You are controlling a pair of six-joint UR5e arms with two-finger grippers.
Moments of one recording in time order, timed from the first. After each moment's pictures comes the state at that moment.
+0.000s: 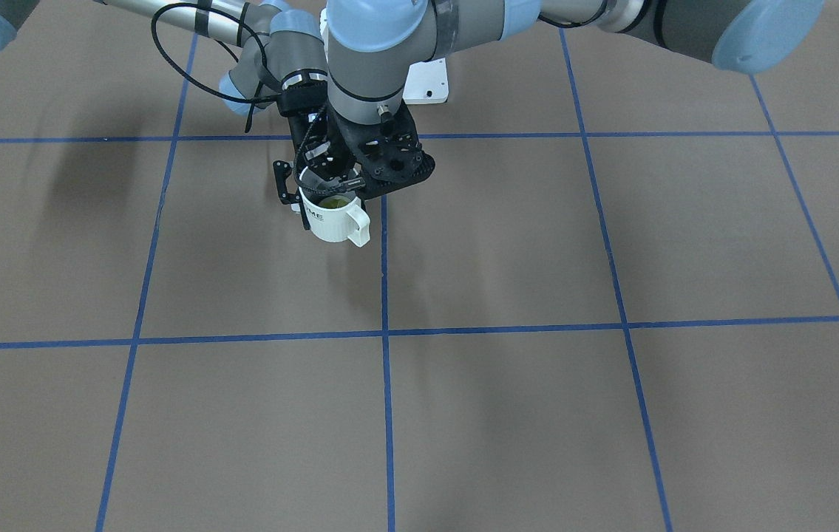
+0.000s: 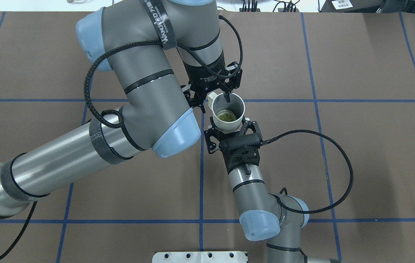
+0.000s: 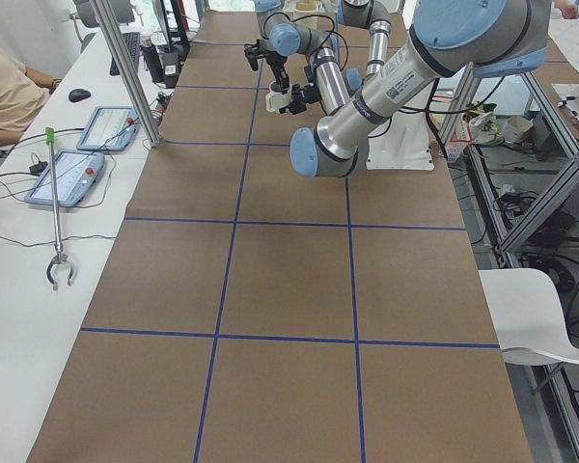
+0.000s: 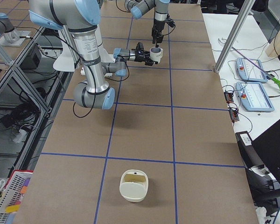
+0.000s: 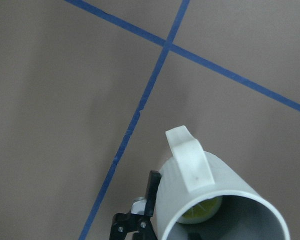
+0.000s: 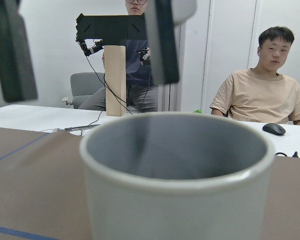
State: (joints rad) left arm -0.68 -2.63 -1.60 -1.32 -2.18 -1.54; right arm 0.17 -1.06 1.51 -0.60 0.48 0.86
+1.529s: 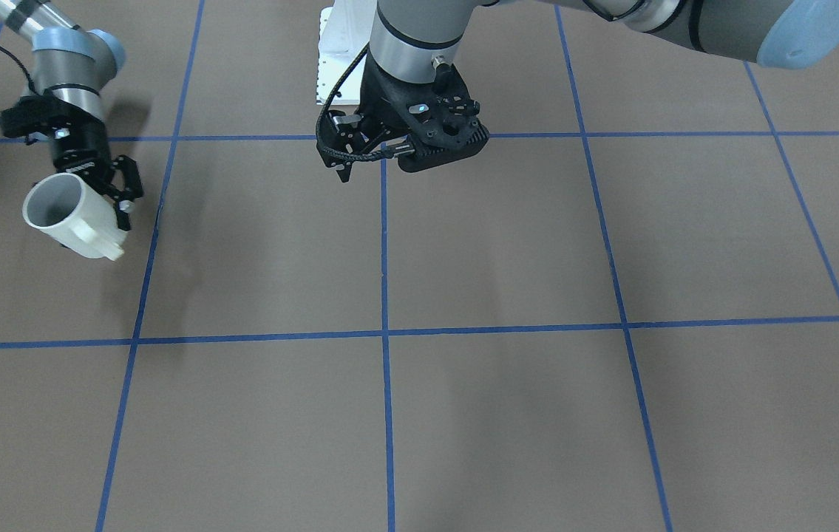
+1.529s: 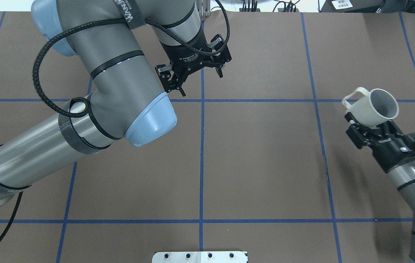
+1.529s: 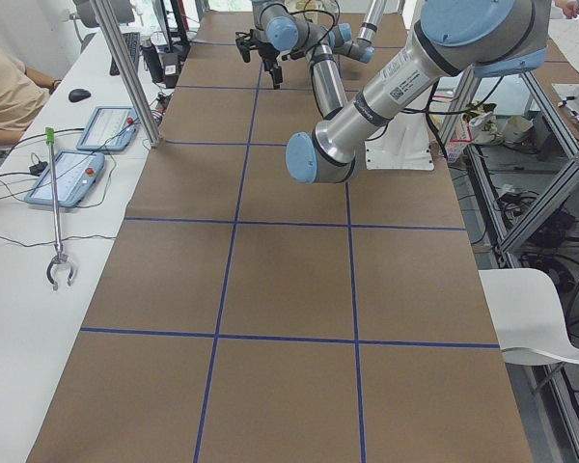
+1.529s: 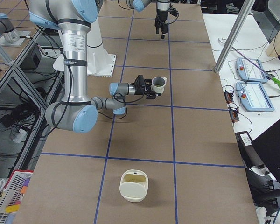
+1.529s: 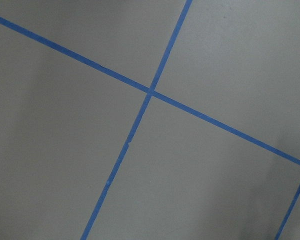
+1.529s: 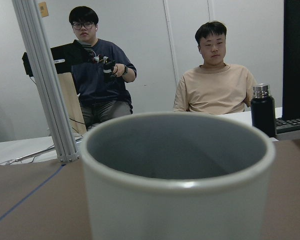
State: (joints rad) left arm -0.73 -2.59 -1.68 -1.32 -2.16 -1.55; right arm 0.33 -1.76 1.56 0.22 0.66 0.95
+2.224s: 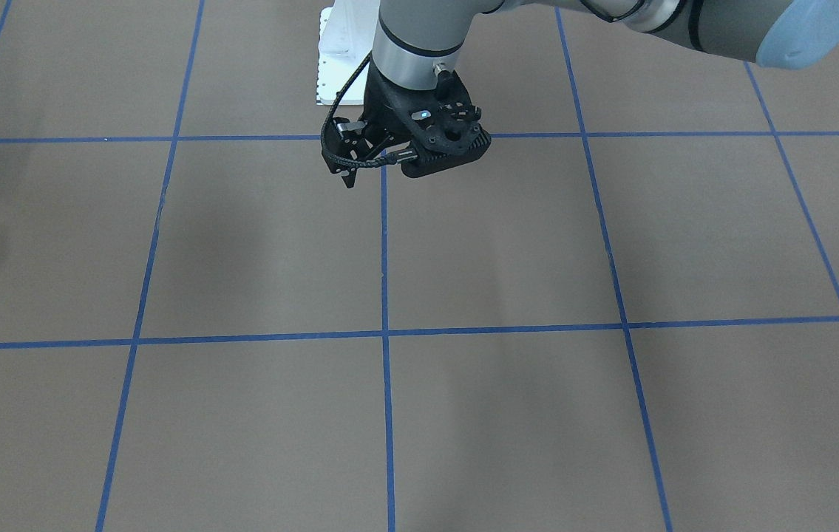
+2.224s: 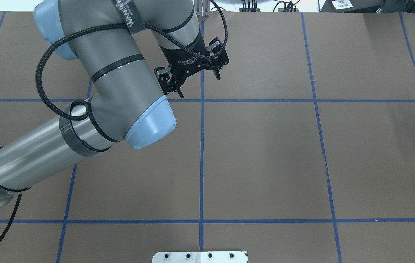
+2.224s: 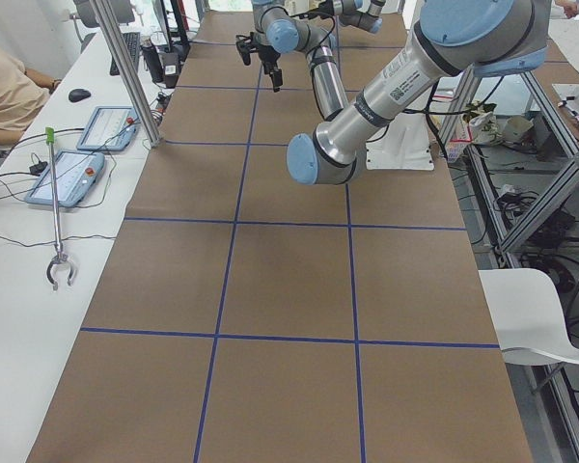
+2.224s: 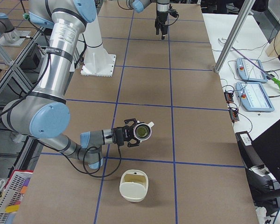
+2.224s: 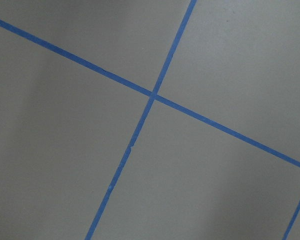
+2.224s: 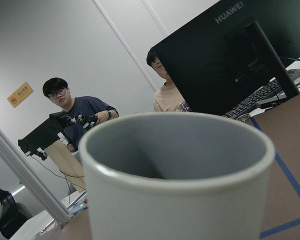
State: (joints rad) left arm -0.73 -2.58 -1.67 -1.32 -2.14 -1.54; right arm 0.34 -1.97 1.18 0.96 0.66 1.24
